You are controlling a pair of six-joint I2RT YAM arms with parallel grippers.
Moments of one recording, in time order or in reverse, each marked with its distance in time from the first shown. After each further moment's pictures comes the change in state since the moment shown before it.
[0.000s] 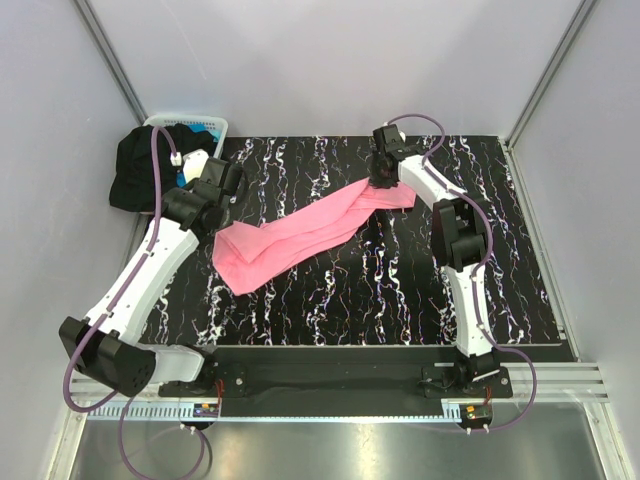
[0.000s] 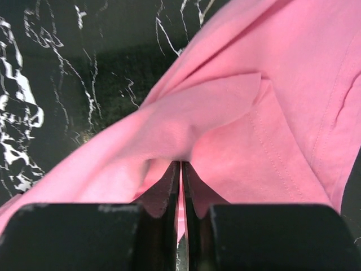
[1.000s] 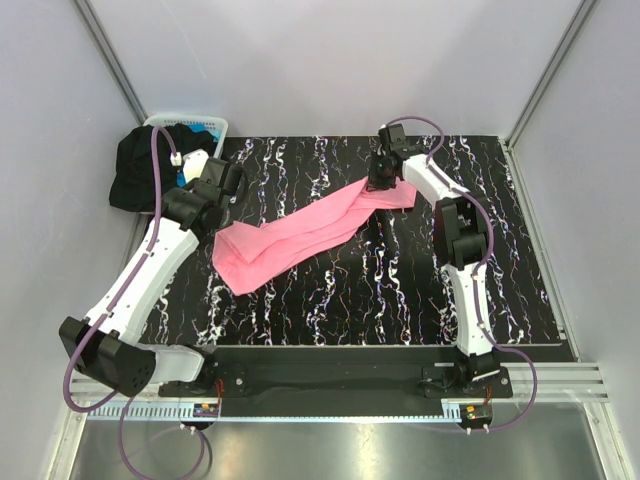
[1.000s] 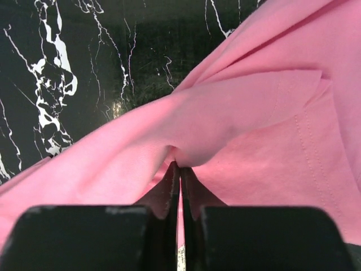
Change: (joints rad) left arm 0.000 0.000 0.000 0.000 0.001 0.000; right arm -0.025 0.014 -0.002 -0.007 -0.225 -0.038
